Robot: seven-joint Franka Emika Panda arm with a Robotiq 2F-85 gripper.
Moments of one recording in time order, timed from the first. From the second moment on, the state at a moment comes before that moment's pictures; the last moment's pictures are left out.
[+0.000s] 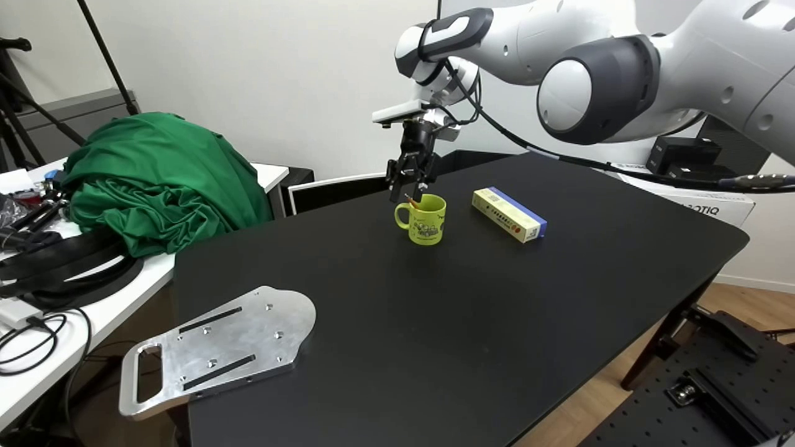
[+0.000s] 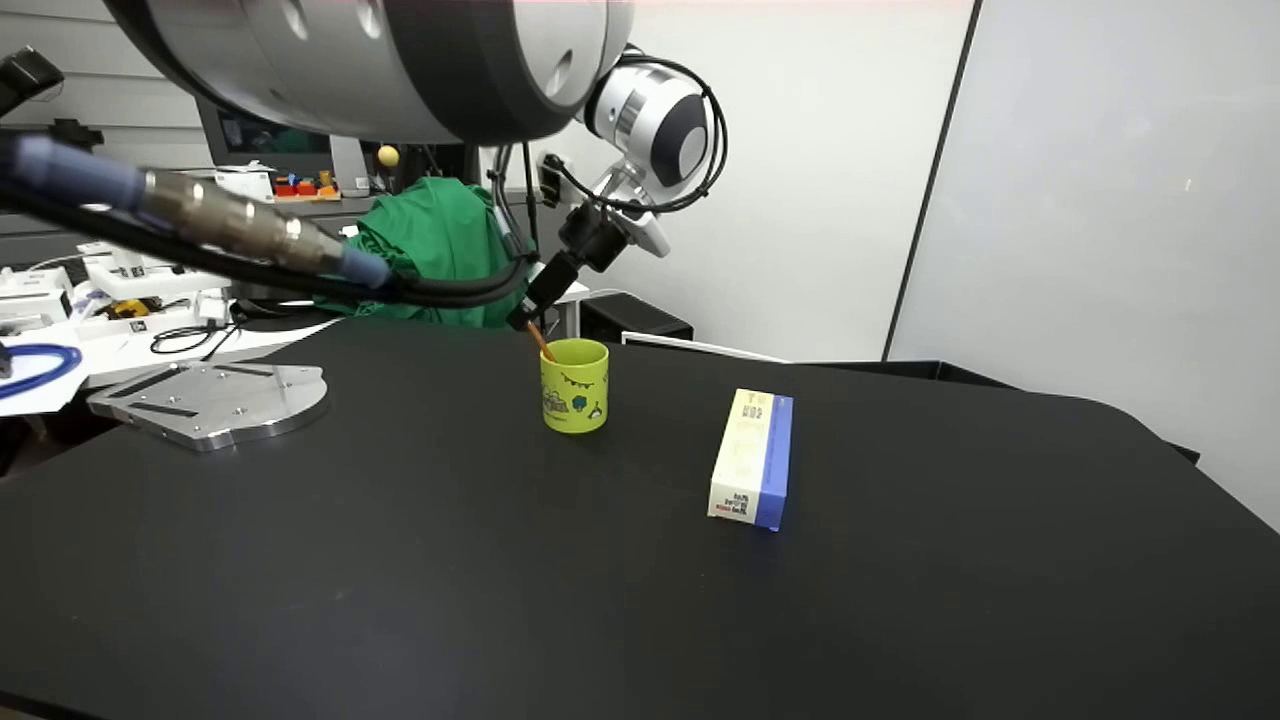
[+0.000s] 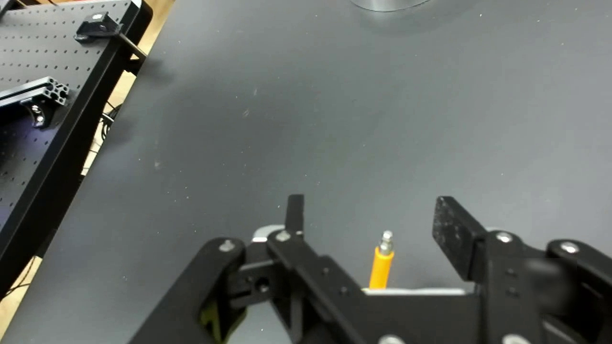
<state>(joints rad) -0.18 1.28 0.03 -0.62 0.48 1.25 1.23</state>
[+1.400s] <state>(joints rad) -0.18 1.33 0.03 -0.56 0.47 1.23 1.24</state>
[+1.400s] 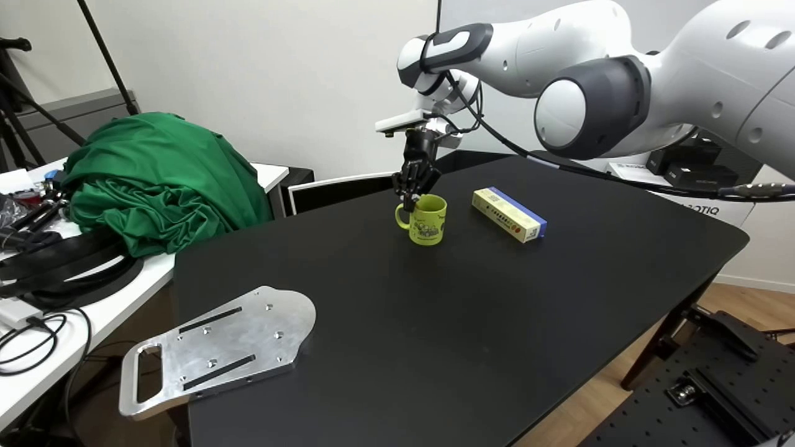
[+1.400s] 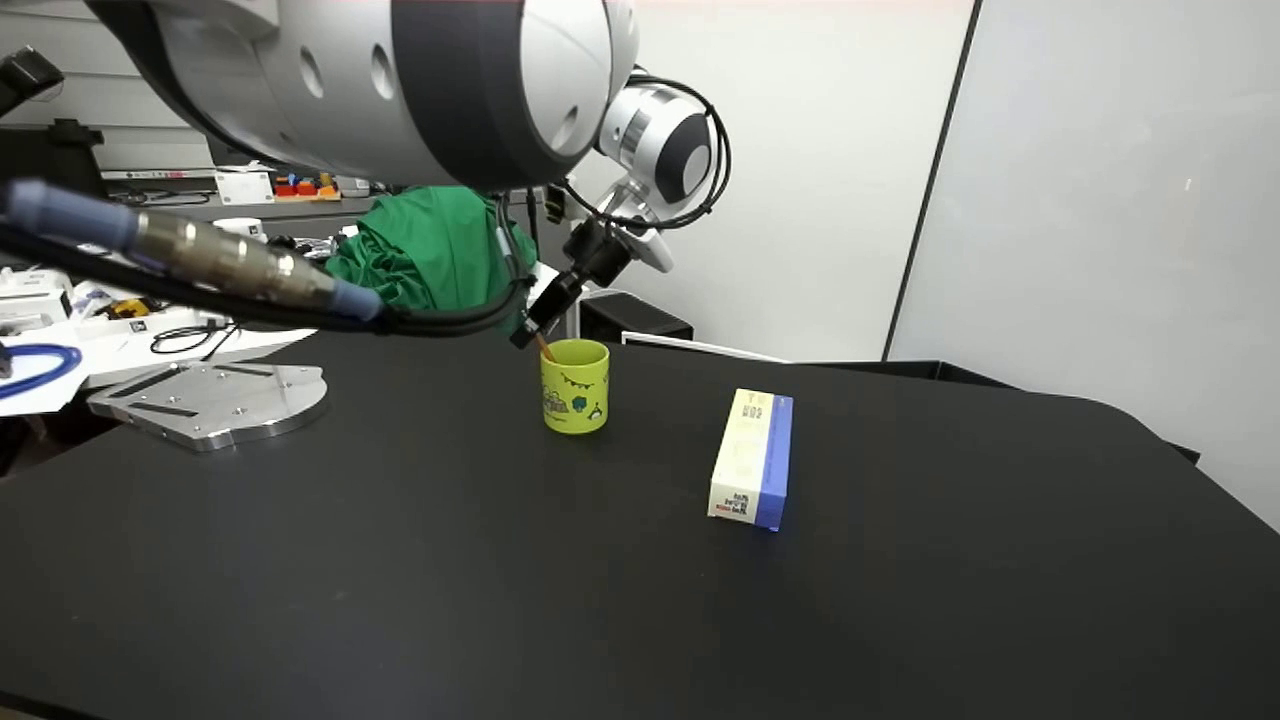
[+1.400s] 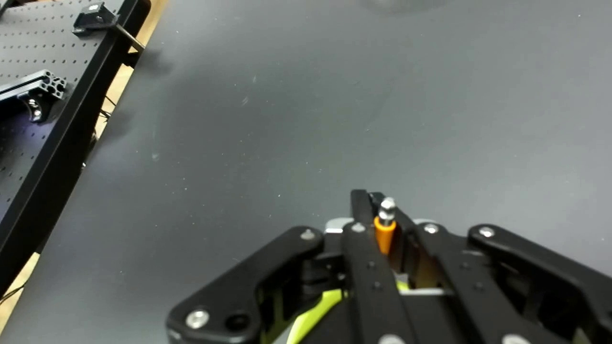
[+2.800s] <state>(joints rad) -0.23 1.20 -0.07 -0.39 0.05 0.91 0.73</state>
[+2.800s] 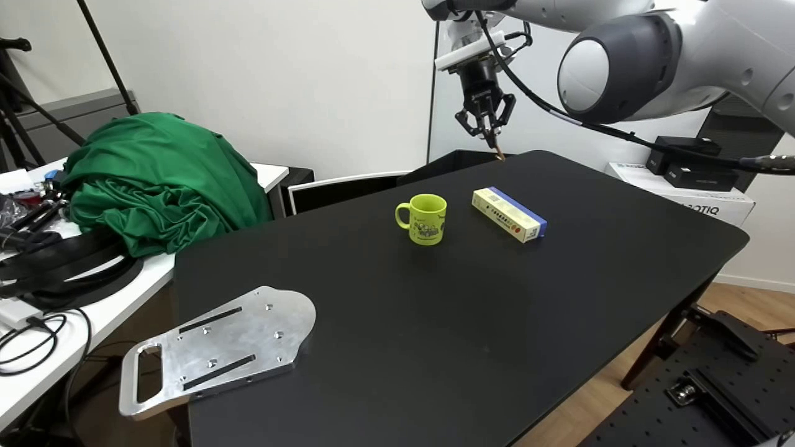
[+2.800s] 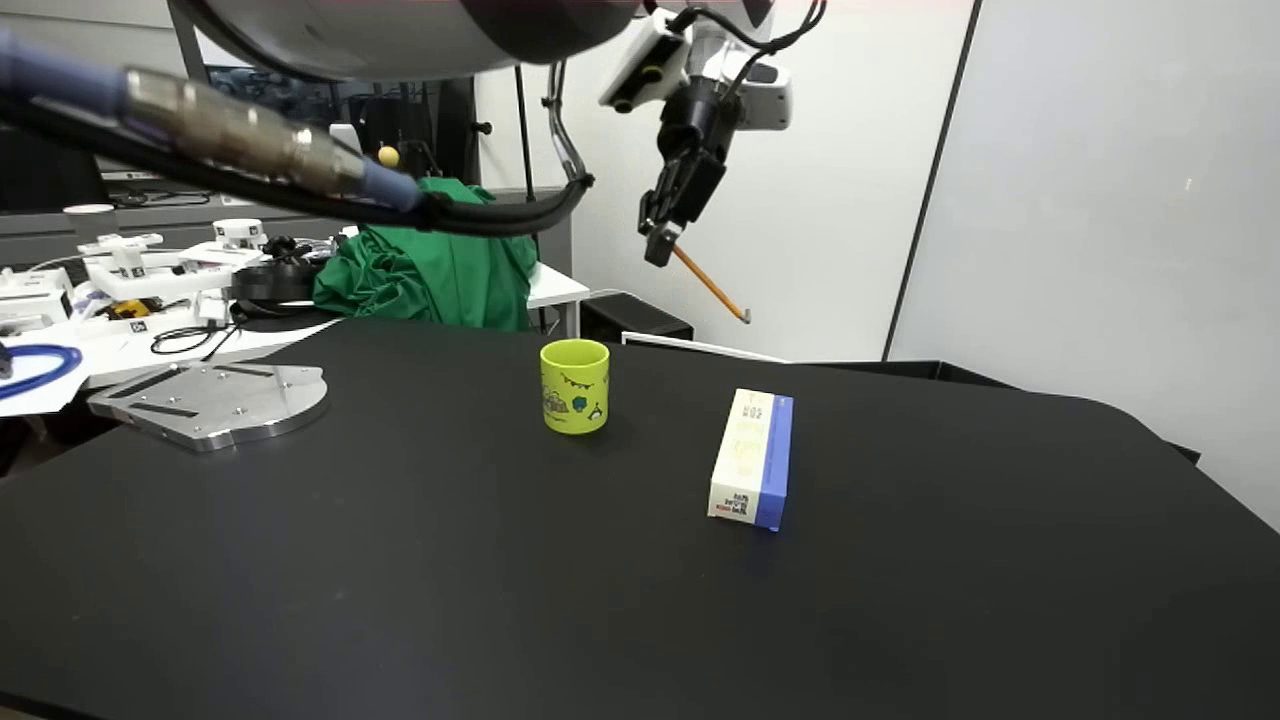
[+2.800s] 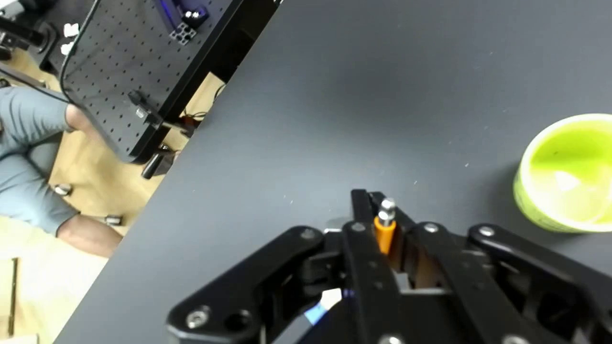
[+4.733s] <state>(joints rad) -0.52 1.44 -0.22 -0.38 -0.04 1.68 1.05</state>
